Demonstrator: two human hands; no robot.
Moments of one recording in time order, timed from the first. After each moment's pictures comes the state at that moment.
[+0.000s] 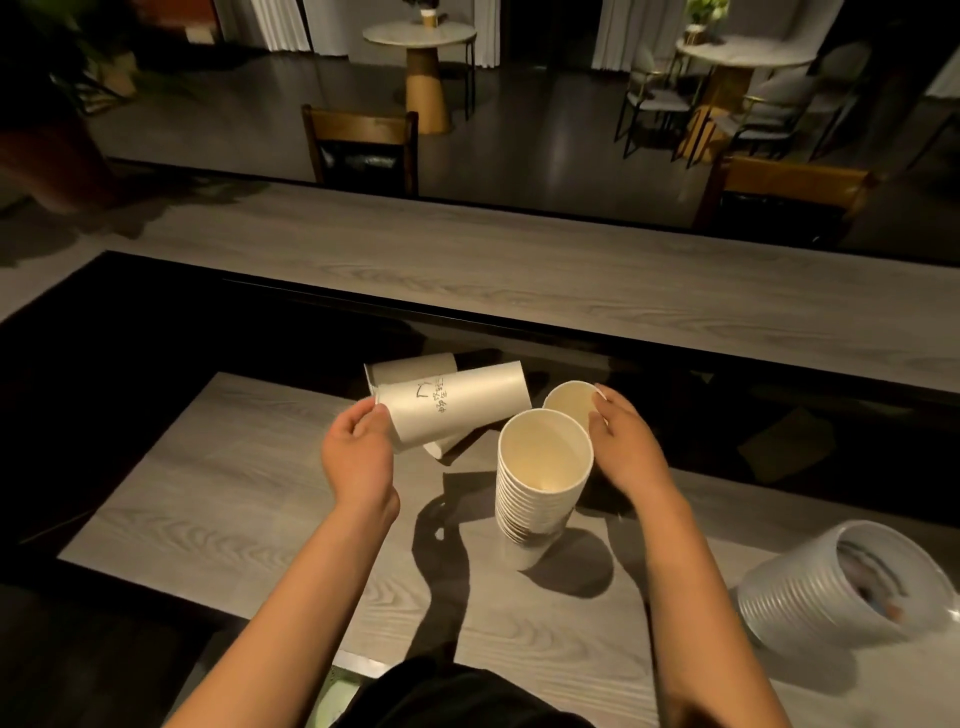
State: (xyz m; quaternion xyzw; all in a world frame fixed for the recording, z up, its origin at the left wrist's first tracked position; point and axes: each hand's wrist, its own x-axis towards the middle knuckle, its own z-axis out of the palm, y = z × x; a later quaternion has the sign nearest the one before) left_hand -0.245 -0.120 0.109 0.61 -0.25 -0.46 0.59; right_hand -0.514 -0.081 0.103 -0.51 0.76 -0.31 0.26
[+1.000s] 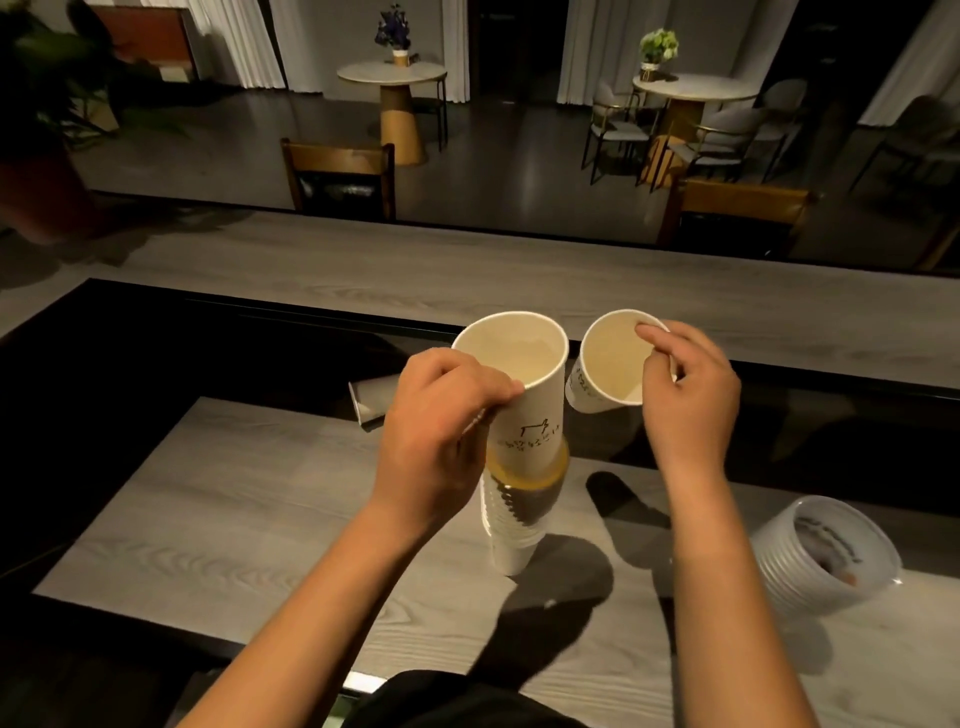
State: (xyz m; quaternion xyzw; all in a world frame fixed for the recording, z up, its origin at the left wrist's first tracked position) left_hand -0.284 -0.056 0.223 0.21 -0.80 -0.04 0.55; right_hand -0.515 -0.034 0.209 -0.44 0.70 -0.56 0.01
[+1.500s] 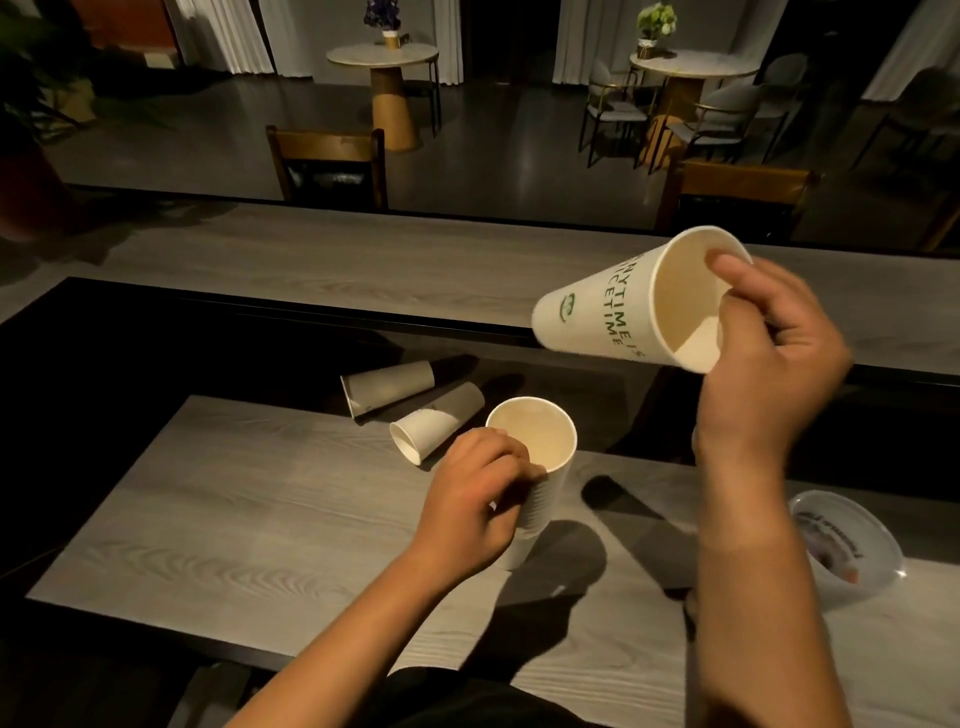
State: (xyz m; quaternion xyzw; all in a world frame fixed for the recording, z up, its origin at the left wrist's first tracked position) left_hand -0.307 -0.047 0.136 0.27 -0.85 -0.18 0.41; right_hand -0.508 -0.017 0.264 -0.35 0.53 -0.77 -0.02
